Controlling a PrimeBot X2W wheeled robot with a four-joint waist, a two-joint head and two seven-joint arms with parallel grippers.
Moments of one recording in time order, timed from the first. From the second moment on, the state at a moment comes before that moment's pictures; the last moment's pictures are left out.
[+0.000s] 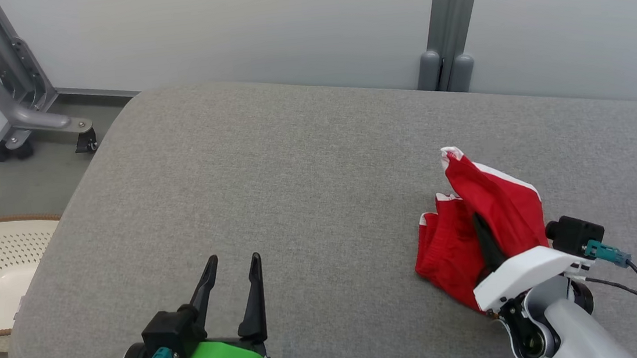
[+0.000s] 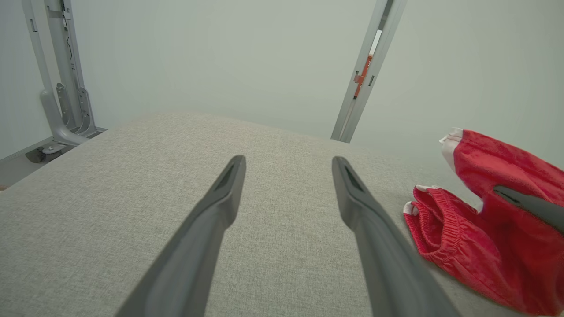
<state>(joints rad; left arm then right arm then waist) -0.08 0.05 -0.31 0.28 -0.36 -0.05 -0.26 -0.29 -0.05 0.19 0.63 0.73 0.13 -0.22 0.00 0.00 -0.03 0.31</state>
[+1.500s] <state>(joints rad) -0.08 0.05 -0.28 0.14 -0.34 0.01 -0.26 -0.10 -0.15 0.05 0.15 0.17 0.13 -0.26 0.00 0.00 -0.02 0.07</state>
